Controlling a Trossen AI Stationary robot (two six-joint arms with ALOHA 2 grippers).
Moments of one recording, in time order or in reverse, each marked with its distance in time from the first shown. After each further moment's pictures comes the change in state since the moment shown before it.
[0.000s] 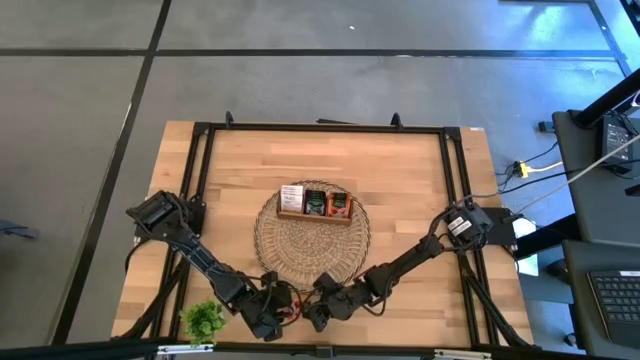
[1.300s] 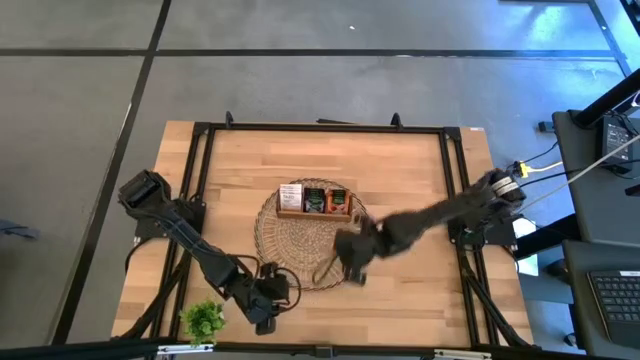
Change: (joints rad) left arm 0.043 -0.230 -0.002 -0.084 0.080 0.141; right arm -0.166 -0.449 0.116 -1.070 -0.022 -0.783
